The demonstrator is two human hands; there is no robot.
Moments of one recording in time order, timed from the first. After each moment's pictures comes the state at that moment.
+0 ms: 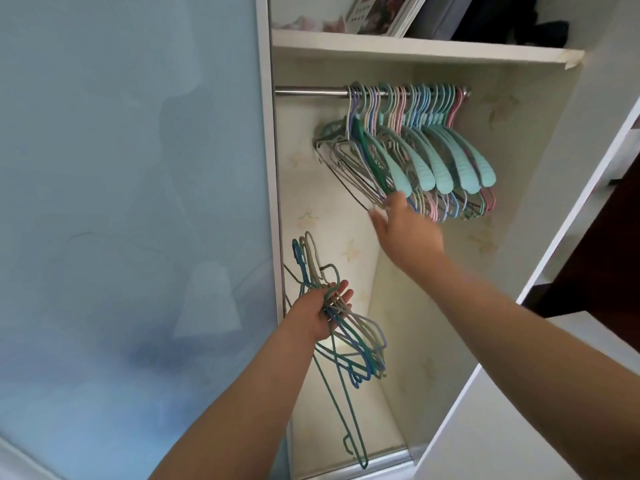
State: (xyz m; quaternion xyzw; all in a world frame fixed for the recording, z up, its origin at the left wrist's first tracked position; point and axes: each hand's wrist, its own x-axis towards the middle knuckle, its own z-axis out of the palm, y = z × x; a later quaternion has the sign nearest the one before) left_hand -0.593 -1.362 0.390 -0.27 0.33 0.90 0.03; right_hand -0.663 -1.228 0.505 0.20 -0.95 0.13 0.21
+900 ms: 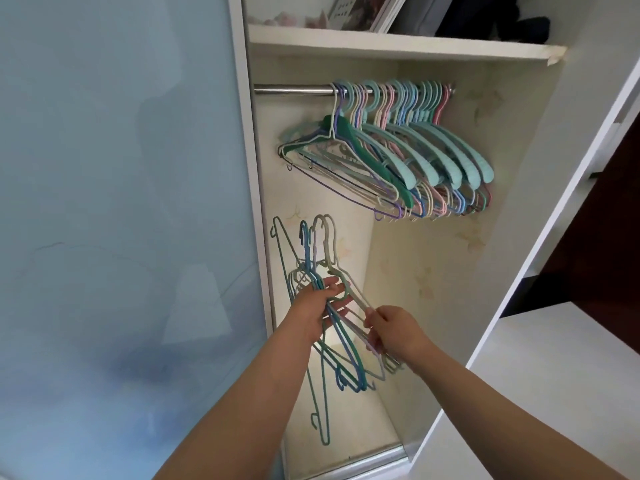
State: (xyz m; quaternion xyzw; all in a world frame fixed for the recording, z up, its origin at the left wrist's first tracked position) left_hand -0.603 -1.354 0.388 -0.23 0.46 0.86 -0.01; right_hand -0.610 -1.194 0.395 0.13 -0.88 0.43 -0.16
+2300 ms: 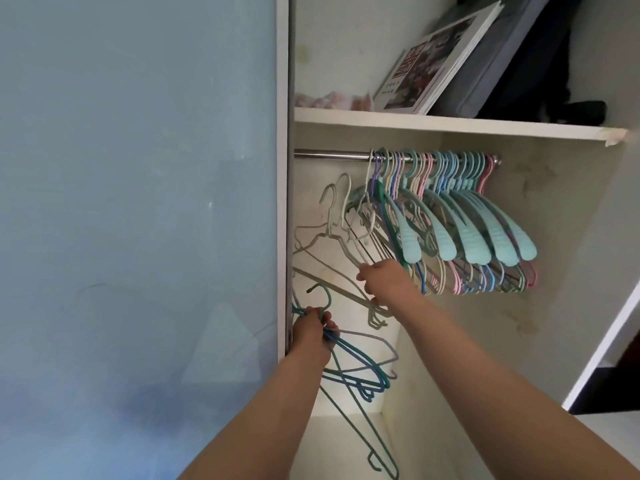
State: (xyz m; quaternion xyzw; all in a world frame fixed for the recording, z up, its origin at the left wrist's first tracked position) left_hand -0.648 -1.392 0.418 -0.31 0.25 0.90 -0.19; right_hand -0.706 -1.288 0.517 0.18 -0.86 0.47 -0.07
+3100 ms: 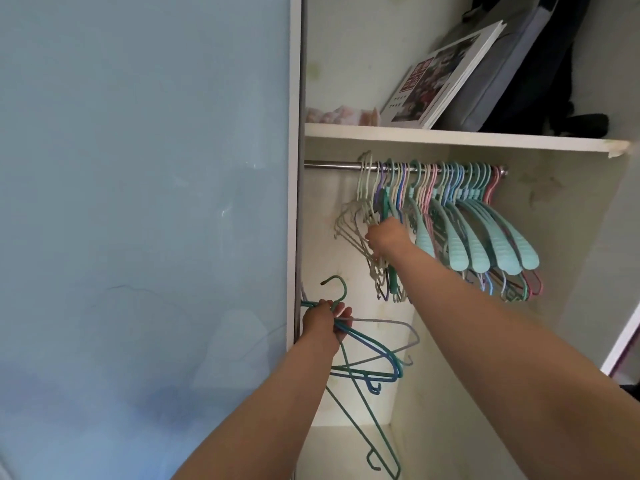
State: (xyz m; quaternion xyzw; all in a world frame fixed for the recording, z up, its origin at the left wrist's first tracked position) left_hand -0.648 -1.387 0.448 -0.31 0.27 0.89 -0.18; right_hand -0.752 -1.326 0.578 0.19 -0.88 0.43 -0.02
